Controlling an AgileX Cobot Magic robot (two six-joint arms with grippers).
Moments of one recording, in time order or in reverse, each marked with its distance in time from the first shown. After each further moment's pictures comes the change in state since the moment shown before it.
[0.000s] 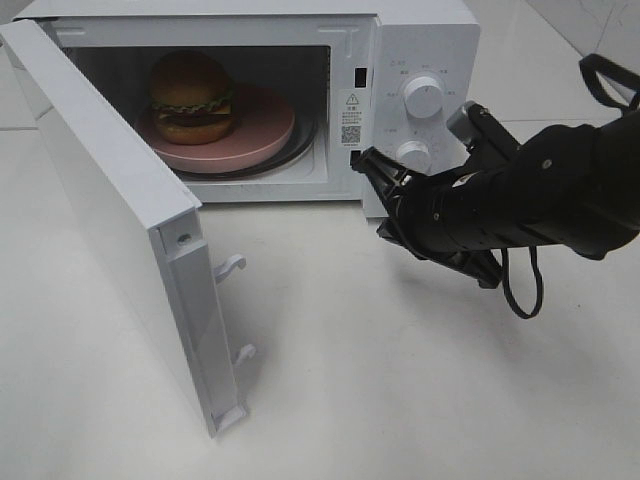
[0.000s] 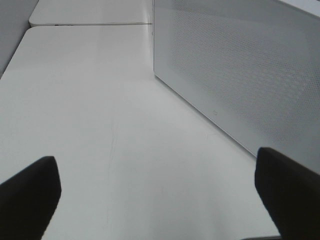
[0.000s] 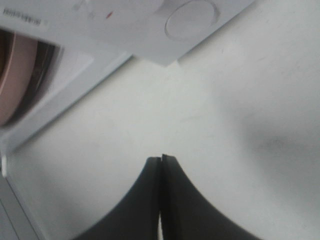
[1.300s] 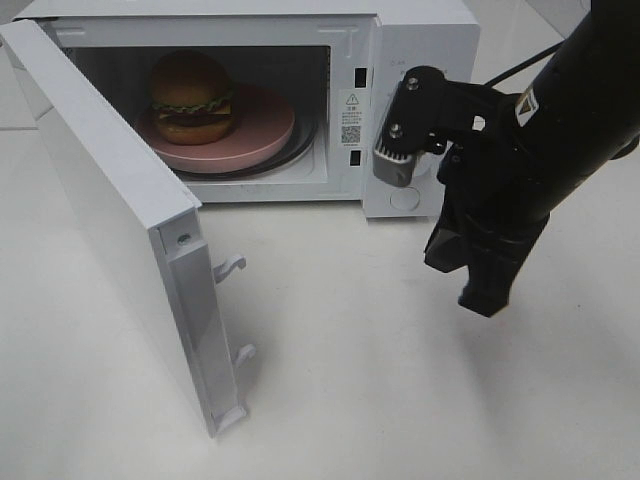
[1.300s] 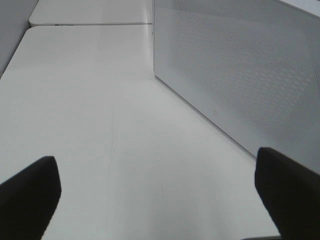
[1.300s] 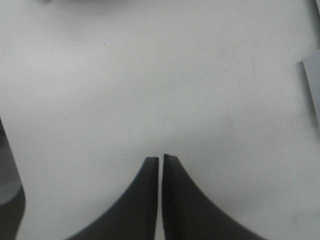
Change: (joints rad) left arm 0.000 0.000 0.000 0.000 0.000 0.000; right arm 0.000 -0.259 -0.219 -0.693 0.961 -1.068
